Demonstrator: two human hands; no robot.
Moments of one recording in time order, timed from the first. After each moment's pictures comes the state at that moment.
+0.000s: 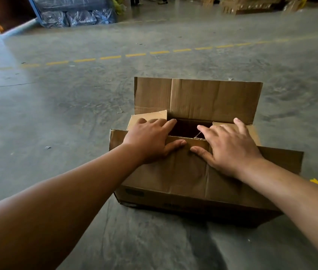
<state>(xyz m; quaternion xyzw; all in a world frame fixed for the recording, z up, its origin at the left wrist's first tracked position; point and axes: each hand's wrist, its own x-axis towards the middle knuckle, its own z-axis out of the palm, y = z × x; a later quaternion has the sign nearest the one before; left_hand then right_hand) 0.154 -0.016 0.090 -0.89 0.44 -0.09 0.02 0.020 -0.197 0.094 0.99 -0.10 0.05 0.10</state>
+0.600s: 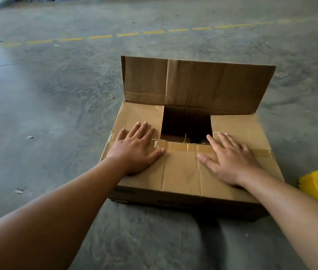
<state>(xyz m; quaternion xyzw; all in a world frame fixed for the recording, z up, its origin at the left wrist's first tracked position) 0.180 0.005 -0.001 -0.92 0.38 0.07 -0.02 0.021 -0.239 0.002 0.97 -0.20 -0.10 -0.03</state>
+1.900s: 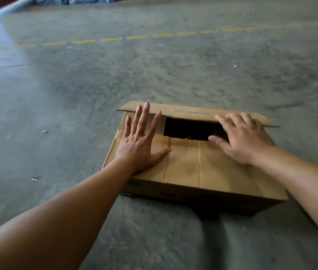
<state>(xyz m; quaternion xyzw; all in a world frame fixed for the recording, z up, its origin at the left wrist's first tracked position) 0.146 0.011 0.012 -0.92 0.38 -0.11 -0.09 0.023 -0.258 0.055 0.99 -0.13 0.02 0.08</state>
